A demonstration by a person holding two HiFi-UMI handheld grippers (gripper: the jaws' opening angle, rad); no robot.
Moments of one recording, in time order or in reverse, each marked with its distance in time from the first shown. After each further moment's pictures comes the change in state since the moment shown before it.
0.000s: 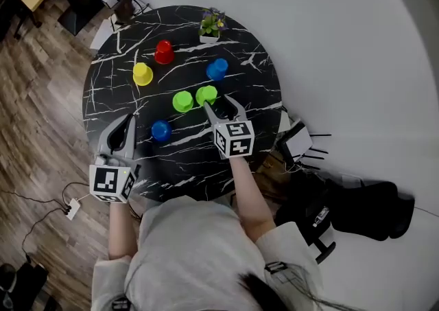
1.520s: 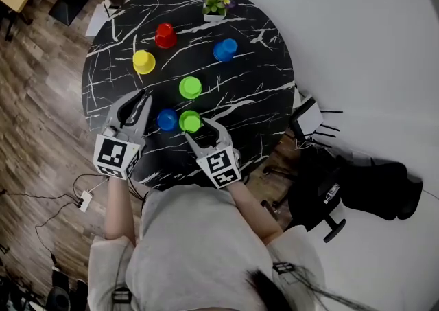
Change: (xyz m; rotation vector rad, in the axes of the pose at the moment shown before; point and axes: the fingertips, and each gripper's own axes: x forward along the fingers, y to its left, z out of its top) left arm 0.062 -0.003 -0.034 0.100 0.125 -0.288; right arm -0.023 0.130 -0.084 -0.138 0.153 0.175
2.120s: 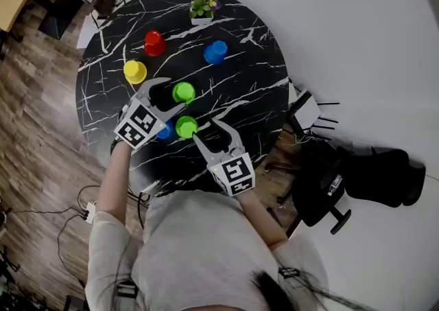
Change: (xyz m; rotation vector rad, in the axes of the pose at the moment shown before) left arm 0.106 -0.063 -0.051 0.256 0.285 -0.466; right arm -0.043 -0.031 0.037 0.110 -0.160 -0.085
